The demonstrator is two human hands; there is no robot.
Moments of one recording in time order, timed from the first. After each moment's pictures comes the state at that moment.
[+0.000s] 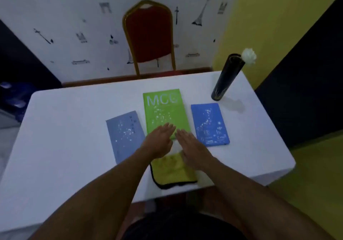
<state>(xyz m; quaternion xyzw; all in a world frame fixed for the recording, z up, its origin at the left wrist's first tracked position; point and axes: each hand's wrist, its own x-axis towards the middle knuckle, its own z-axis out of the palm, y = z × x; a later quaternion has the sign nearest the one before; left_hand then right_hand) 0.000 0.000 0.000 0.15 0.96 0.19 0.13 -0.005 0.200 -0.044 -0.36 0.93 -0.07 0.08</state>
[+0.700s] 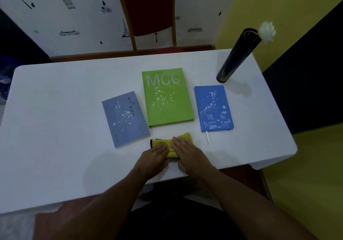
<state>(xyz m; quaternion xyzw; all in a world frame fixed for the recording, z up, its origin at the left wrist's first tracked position) 0.095 -0.018 -0.094 0.24 0.96 0.14 0.04 0.051 0.198 -0.086 -0.40 0.90 -0.04 0.19</state>
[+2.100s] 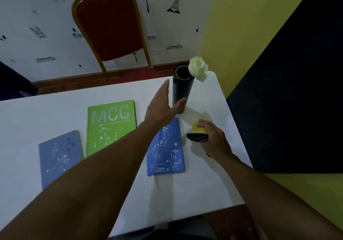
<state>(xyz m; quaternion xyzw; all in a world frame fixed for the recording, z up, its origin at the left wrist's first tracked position) -0.239 0.206 0.032 -0.02 0.92 0.38 0.00 -0.183 0.438 -0.040 -0.14 0.93 -0.34 -0.01</state>
